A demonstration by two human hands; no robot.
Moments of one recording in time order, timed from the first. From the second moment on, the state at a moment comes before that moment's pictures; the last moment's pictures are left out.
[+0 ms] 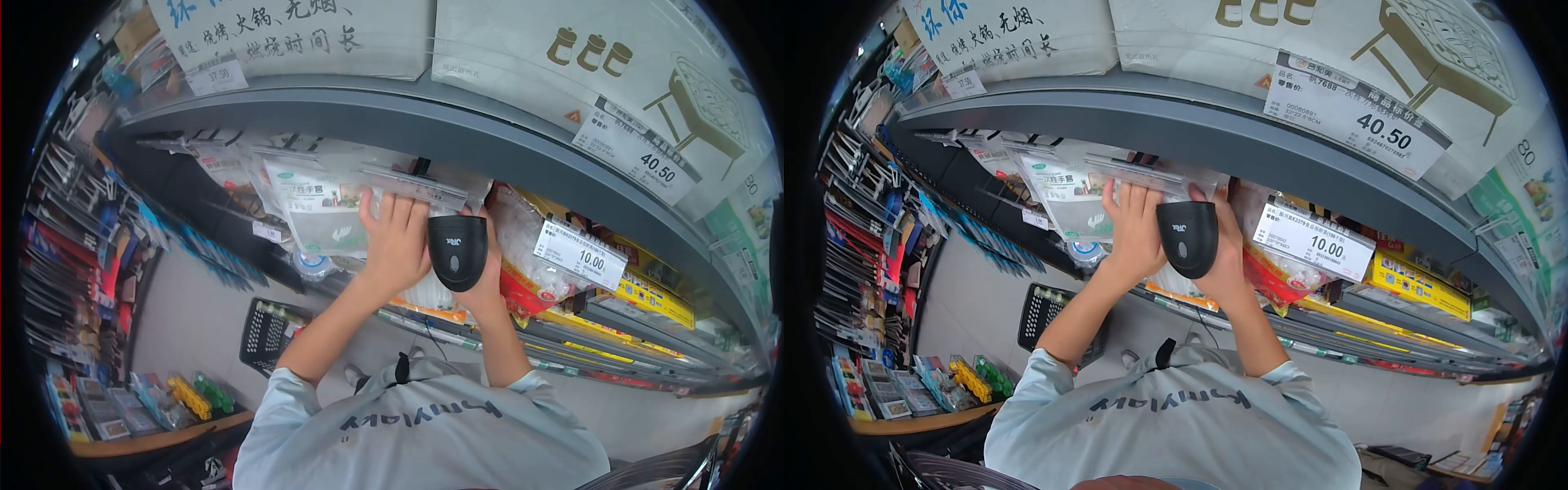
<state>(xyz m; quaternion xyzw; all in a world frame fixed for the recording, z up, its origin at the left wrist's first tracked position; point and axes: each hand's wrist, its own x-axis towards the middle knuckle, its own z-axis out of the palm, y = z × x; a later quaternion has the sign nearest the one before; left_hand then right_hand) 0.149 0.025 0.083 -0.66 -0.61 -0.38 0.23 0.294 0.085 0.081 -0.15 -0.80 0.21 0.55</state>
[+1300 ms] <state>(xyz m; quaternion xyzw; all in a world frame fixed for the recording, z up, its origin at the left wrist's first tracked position) 0.104 0.056 0.110 -0.49 -0.52 -0.70 -0.08 0.308 0.076 0.064 -0.16 -0.75 0.29 0.57</state>
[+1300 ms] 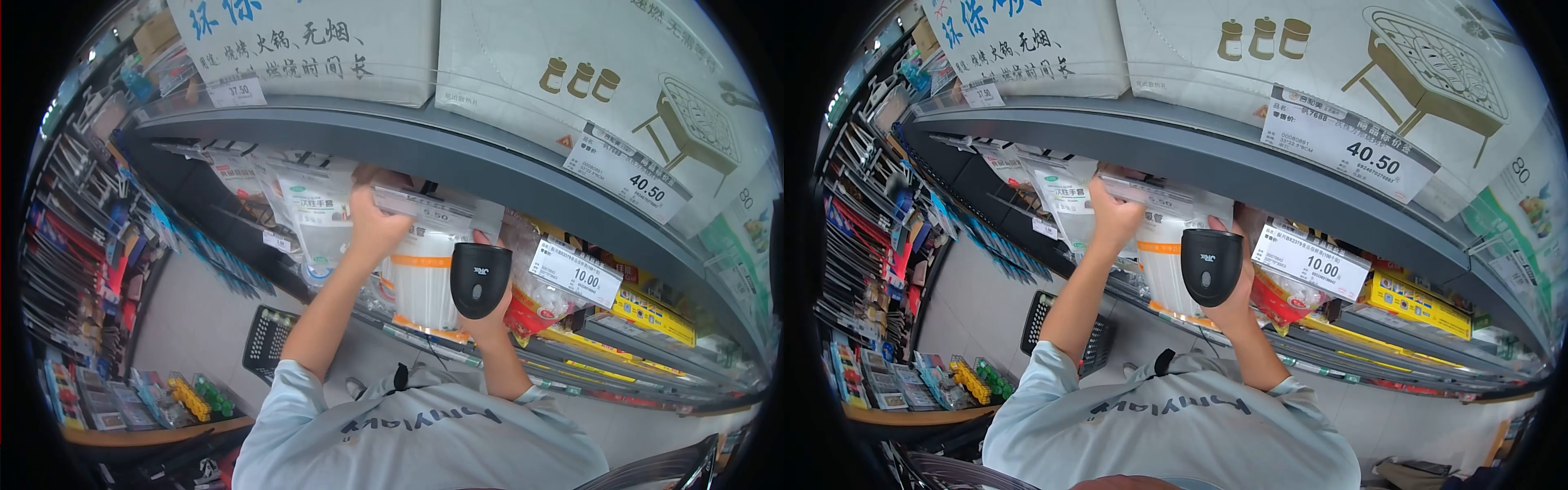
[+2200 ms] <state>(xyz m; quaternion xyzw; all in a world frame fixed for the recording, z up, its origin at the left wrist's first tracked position) 0.145 0.052 0.106 -0.64 -0.63 -0.35 0.25 0.288 0.075 0.071 -0.26 -0.73 0.38 0.52</state>
